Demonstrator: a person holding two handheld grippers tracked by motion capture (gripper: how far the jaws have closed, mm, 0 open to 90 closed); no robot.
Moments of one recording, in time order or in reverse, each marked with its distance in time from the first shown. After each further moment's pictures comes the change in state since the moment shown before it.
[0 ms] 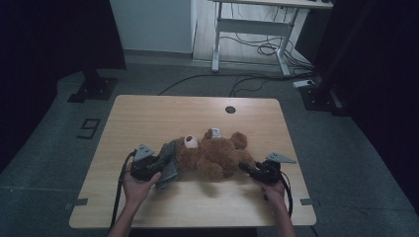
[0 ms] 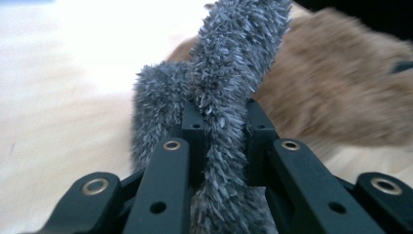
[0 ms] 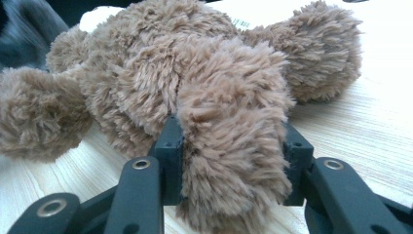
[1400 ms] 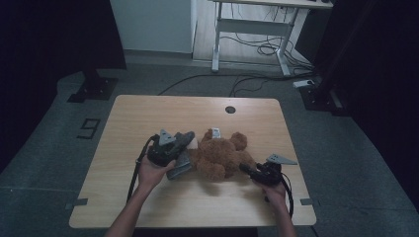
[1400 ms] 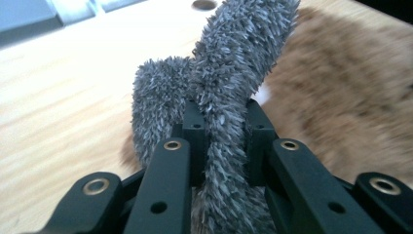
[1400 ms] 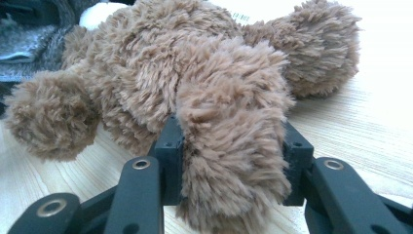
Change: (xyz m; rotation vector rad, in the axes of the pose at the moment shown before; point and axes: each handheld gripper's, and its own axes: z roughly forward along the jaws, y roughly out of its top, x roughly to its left) left arm -0.007 0.040 0.034 0.122 0.049 0.122; right arm 0.002 -0.003 -0.004 0.005 -0.002 -0.007
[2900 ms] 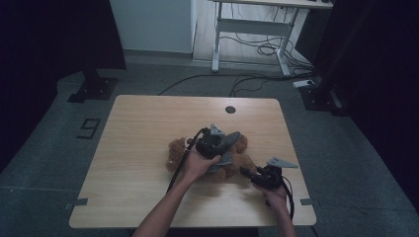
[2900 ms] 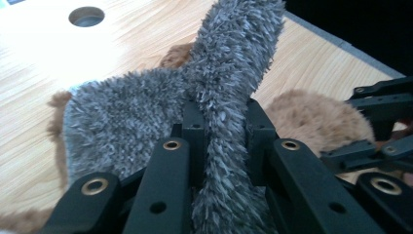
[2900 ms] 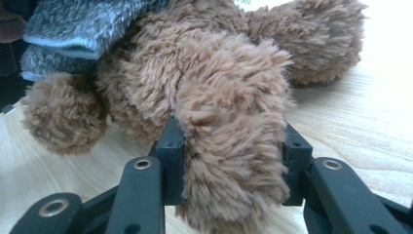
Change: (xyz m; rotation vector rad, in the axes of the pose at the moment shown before) left arm -0.091 0.068 0.085 0.065 -0.205 0.056; right arm 0.005 -0.007 -0.007 0.022 -0.003 0.000
